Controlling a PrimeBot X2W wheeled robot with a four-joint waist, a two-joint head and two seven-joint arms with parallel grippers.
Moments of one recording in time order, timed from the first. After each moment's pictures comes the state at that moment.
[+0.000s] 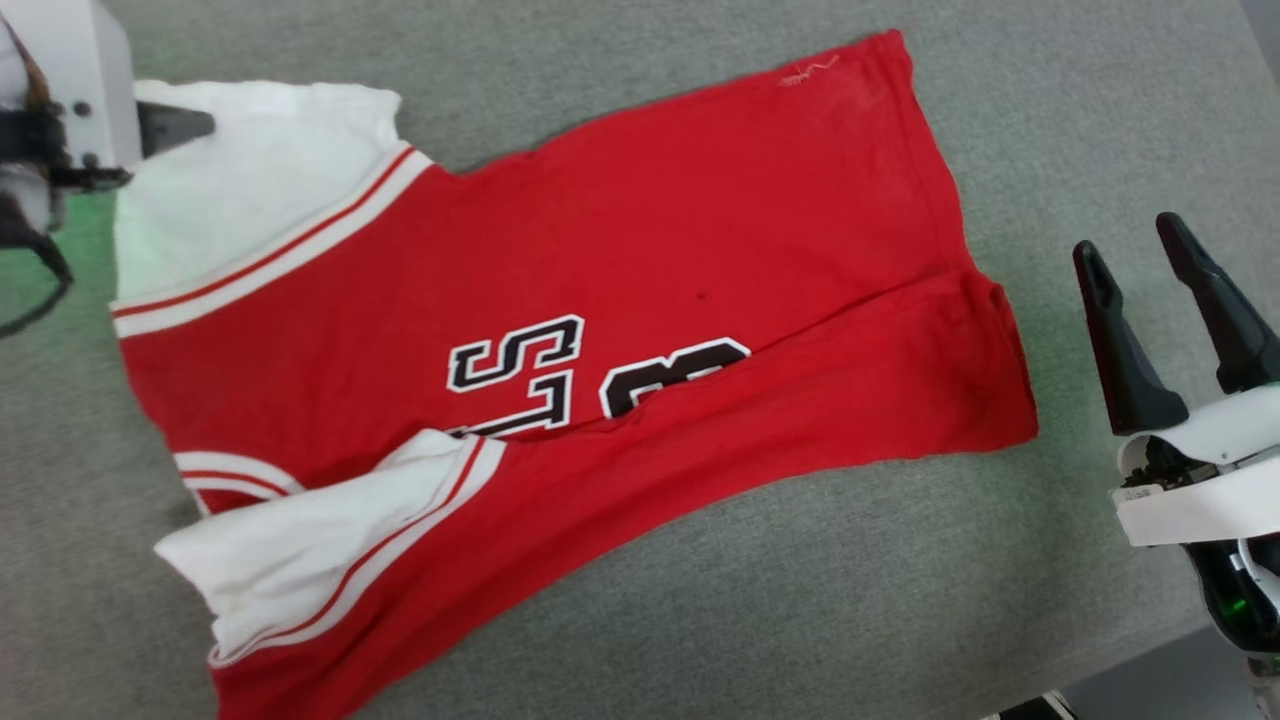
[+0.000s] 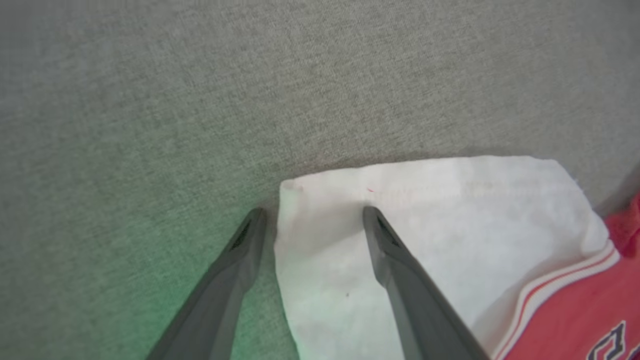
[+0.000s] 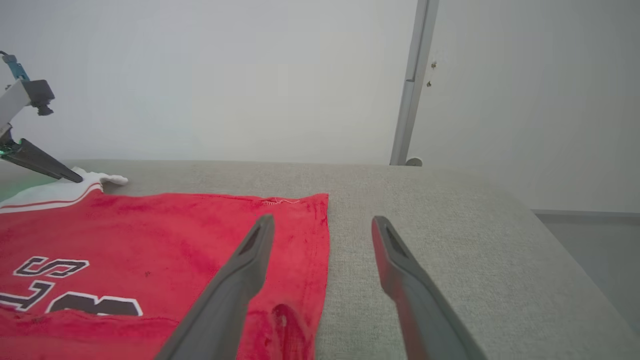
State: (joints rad) left arm -1.41 0.66 -0.92 0.93 -1.19 -0.08 0.81; right arm -0.36 -0.47 0.25 0.01 0.60 0.13 -0.25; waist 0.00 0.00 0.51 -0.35
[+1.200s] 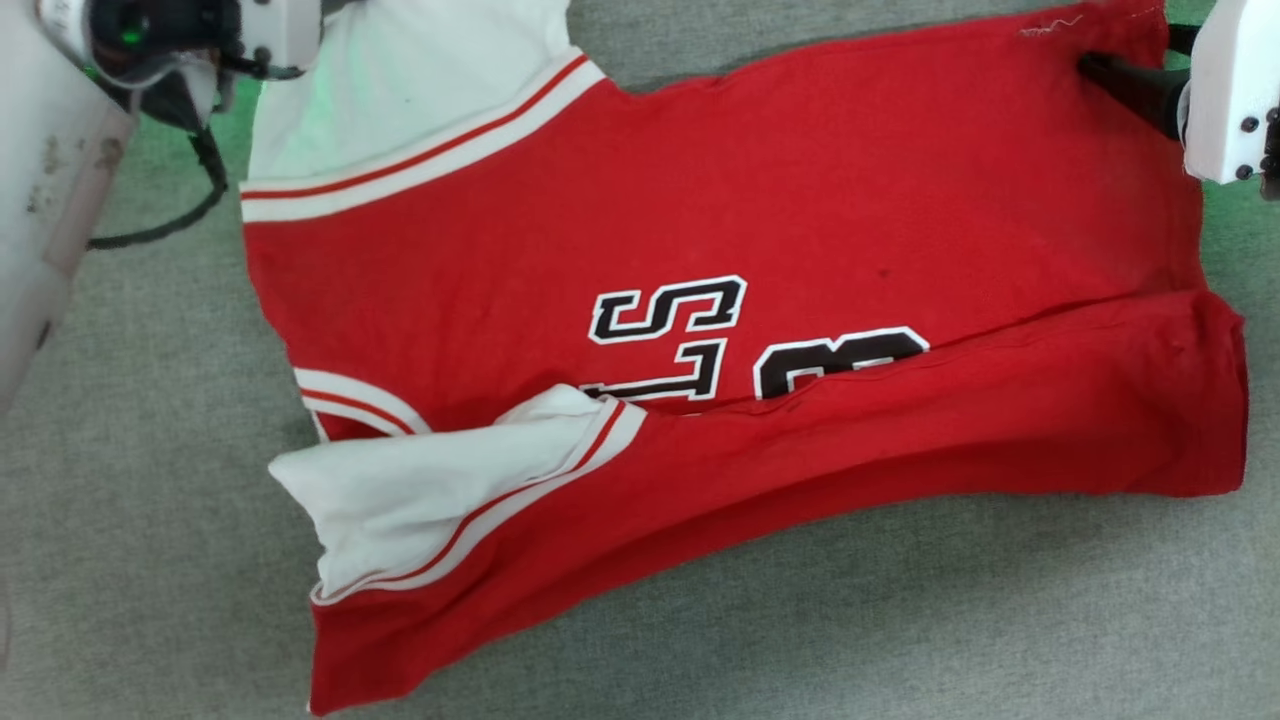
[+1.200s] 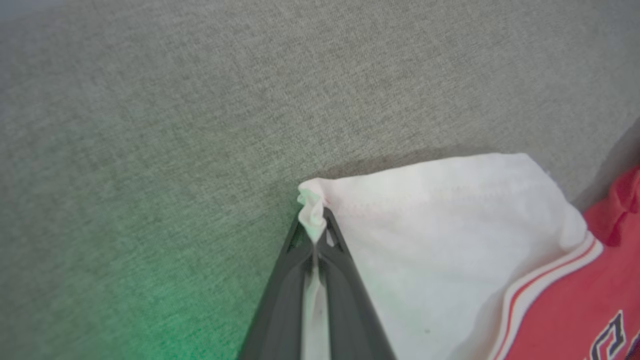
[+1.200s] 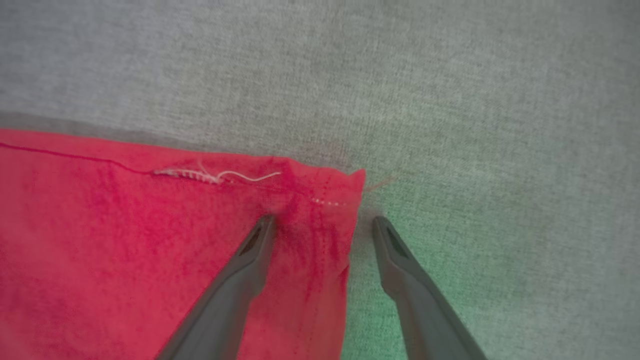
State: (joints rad) left arm -1.54 0.51 -1.00 0.84 -1.20 -0.13 0.79; right arm -1.25 -0.58 0.73 0.62 0.92 0.13 0.68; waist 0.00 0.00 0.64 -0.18
